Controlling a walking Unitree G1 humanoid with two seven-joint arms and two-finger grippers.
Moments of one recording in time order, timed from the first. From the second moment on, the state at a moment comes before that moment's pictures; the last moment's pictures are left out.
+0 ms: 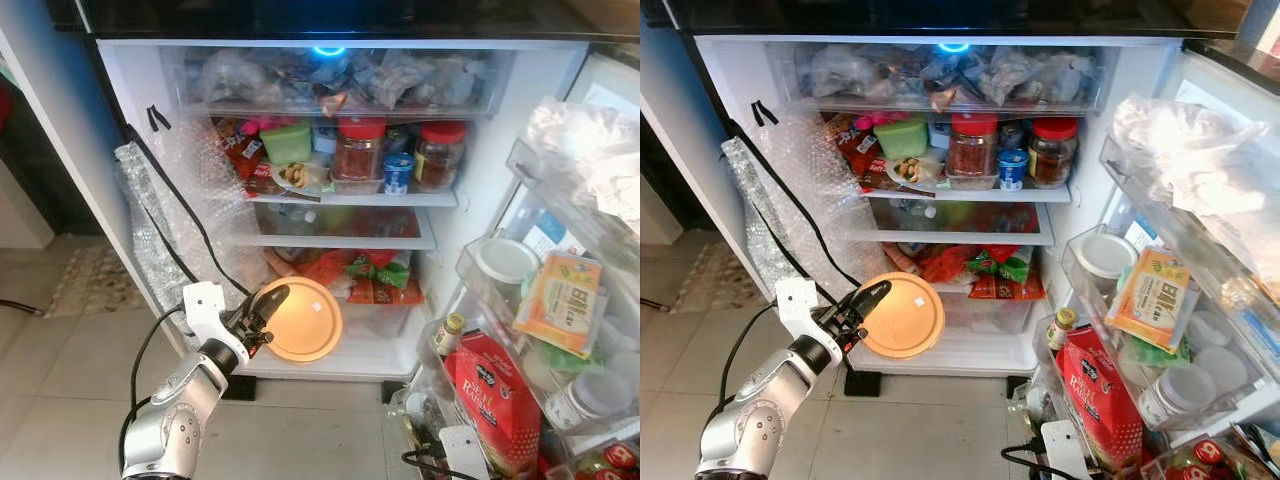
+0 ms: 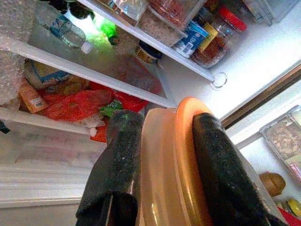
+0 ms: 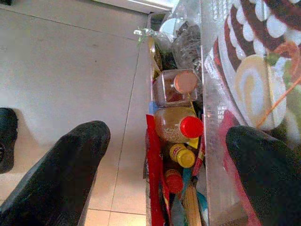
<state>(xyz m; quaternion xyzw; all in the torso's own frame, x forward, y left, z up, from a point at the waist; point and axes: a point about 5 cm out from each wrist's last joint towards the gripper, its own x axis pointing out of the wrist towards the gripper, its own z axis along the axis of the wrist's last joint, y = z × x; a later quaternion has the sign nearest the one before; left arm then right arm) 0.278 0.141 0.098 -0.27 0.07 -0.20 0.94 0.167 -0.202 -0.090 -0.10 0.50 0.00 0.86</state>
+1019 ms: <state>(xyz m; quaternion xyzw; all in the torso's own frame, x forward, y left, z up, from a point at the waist) 0.275 0.142 0.100 -0.28 0.06 -0.19 0.94 0.165 -0.200 -0.091 -0.10 0.50 0.01 0.86</state>
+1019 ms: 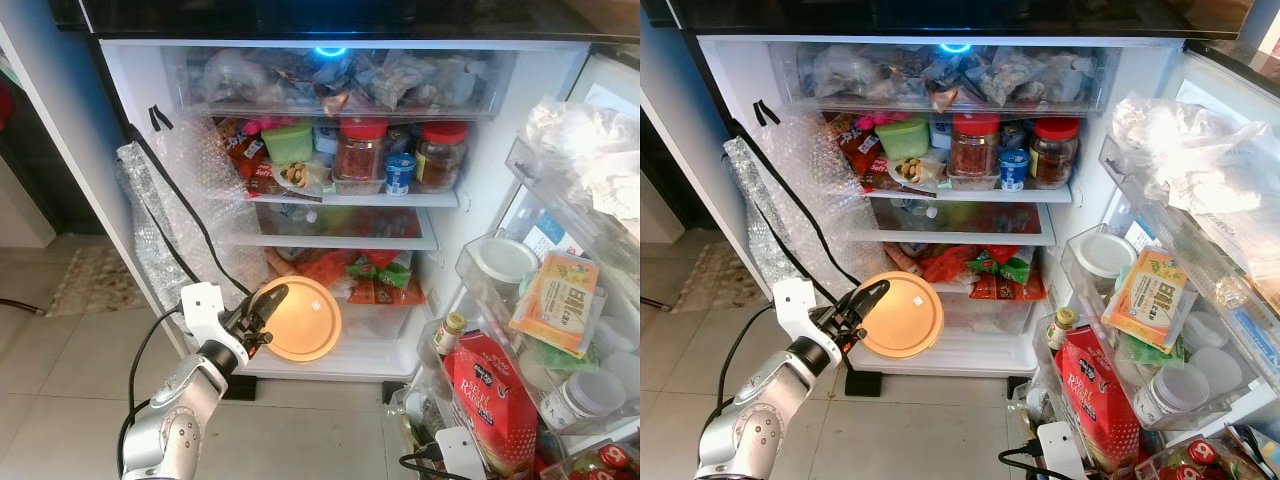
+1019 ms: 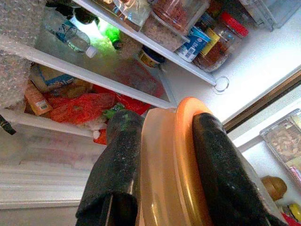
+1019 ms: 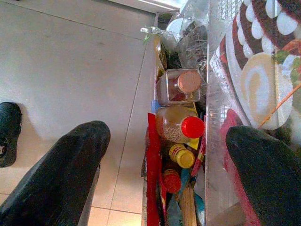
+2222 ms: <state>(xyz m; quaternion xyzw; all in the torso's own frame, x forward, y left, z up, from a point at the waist) 0.272 0.139 0.098 -0.28 0.07 -0.20 0.94 0.151 -0.194 -0.098 -0.10 0.53 0.03 0.84</state>
